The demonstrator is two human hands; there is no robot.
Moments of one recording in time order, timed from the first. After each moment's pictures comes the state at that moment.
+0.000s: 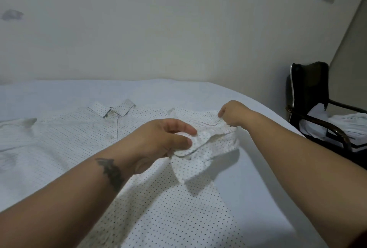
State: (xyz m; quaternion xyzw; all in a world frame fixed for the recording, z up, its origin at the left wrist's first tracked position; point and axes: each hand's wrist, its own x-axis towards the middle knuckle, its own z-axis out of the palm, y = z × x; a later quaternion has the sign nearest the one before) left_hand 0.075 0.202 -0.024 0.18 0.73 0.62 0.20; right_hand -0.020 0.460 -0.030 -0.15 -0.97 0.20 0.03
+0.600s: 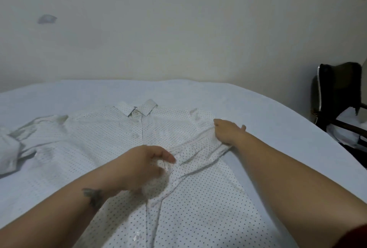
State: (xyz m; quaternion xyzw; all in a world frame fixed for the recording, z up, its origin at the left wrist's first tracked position) left_hand 0.075 0.116 -0.062 0.15 0.91 0.36 0.15; right_hand -0.054 0.390 -0.098 -0.12 -0.98 0.16 -0.04
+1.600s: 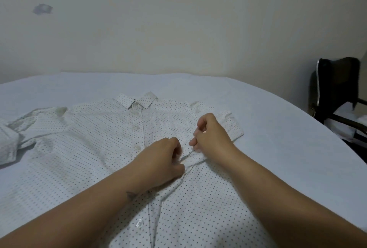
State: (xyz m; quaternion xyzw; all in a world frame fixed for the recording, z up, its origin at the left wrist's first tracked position) left_hand 0.061 0.147 -0.099 0.25 0.94 0.21 -0.04; right_hand 0.054 0.310 -0.085 -0.02 -0.86 0.51 0.07
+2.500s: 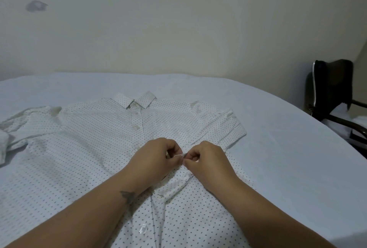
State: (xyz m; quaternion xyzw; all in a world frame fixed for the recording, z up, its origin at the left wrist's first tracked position) left_hand 0.046 0.137 -0.115 0.21 0.92 0.32 -0.03; right_hand 0.071 0.293 -0.129 0.02 -0.95 0.30 0.11
